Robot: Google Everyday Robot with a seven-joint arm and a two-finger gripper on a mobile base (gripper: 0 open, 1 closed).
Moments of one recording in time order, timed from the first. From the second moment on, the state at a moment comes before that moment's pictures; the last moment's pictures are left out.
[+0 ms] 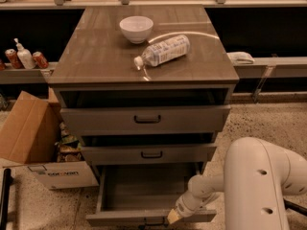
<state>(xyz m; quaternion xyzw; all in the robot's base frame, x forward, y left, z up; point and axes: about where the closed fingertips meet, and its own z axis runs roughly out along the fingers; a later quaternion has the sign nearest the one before) 0.420 -0.105 0.192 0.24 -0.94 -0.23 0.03</state>
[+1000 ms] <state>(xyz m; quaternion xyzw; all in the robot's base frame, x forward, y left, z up) 0.419 -0.105 0.192 0.24 -0.94 -0.23 0.03</state>
